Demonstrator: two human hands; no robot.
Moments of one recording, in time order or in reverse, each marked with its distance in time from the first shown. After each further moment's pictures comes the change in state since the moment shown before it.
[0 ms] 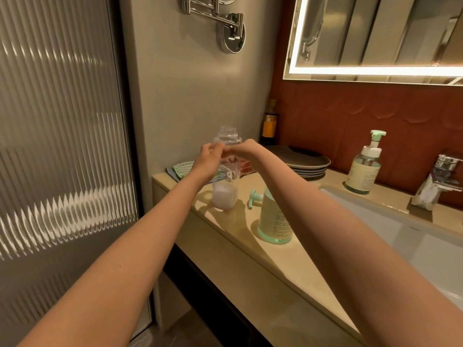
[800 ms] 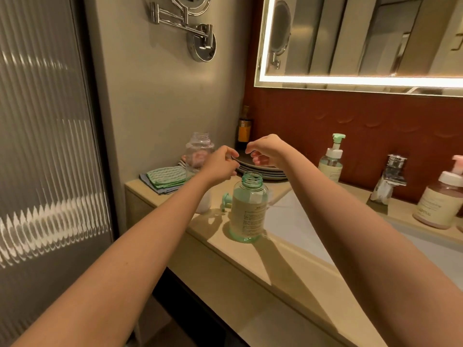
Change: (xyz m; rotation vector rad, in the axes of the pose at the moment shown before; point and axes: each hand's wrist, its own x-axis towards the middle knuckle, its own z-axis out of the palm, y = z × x) left_hand -0.018 0.041 0.060 0.113 -0.210 0.163; right_hand -0.005 0.042 -0.090 0.133 0.200 -0.012
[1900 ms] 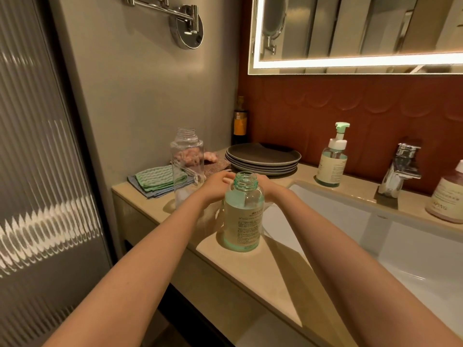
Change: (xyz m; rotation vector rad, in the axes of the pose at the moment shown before) left_hand 0.030 -0.053 0.035 0.056 -0.177 -0.118; right_hand 0.029 0.087 0.020 -0.630 -0.287 -0.215
